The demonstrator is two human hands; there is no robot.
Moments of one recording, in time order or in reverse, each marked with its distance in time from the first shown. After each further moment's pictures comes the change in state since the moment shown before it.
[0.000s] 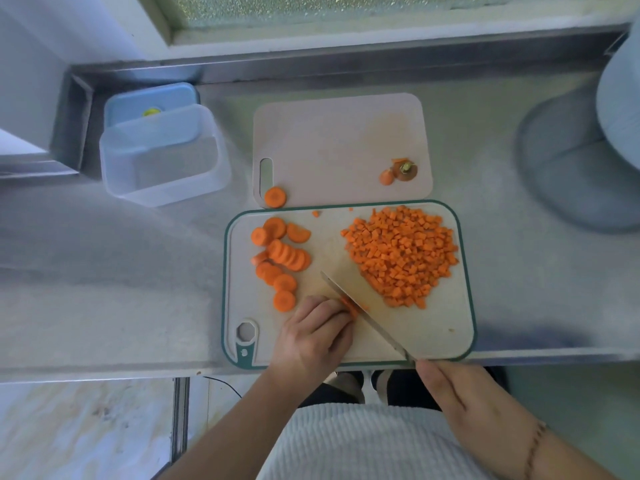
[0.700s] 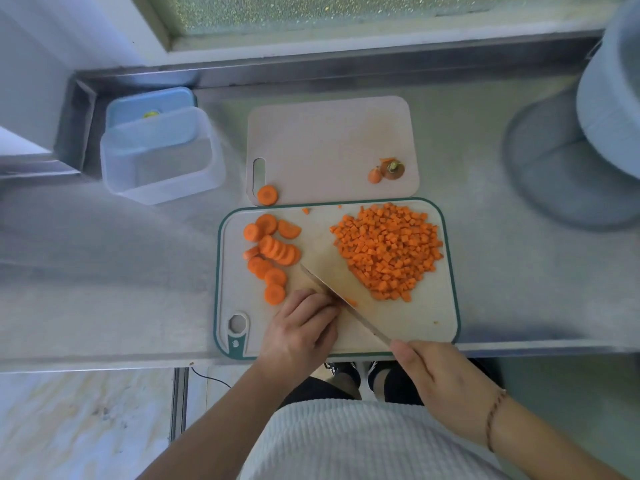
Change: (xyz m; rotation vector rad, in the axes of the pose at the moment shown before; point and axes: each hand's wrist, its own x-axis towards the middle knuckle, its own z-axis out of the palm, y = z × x) left_hand 0.000 0.003 -0.002 0.064 -0.019 0.033; right_hand 0.010 -0.007 -0.004 -0.047 -0.047 -0.018
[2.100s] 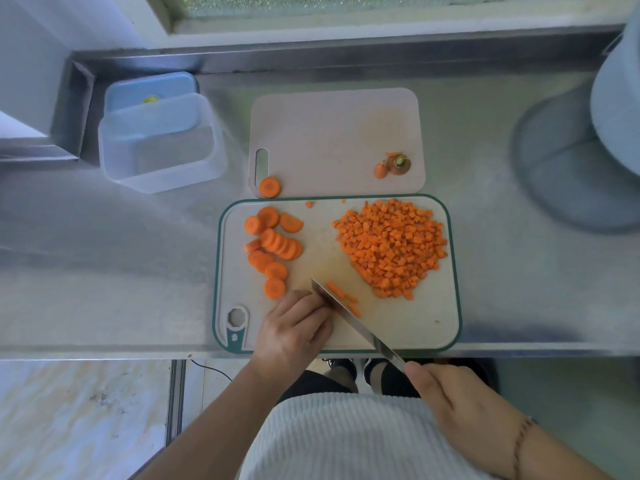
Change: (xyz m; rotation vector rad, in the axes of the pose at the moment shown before) left_hand -0.009 -0.004 -0.004 0.032 0.010 -0.020; right_hand -0.022 0.008 -0.004 -0.018 -0.077 0.056
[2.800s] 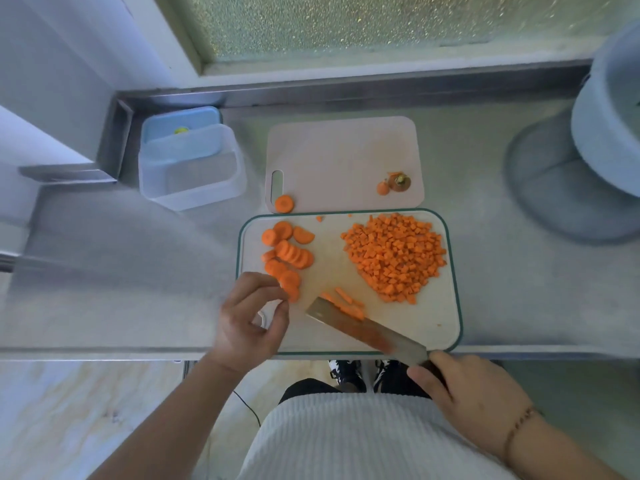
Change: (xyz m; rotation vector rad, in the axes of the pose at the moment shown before) left_hand 0.024 -0.014 -0.079 -0.161 0.117 -0.172; right_hand -0.002 0.013 -0.001 -0.552 0.230 -0.123
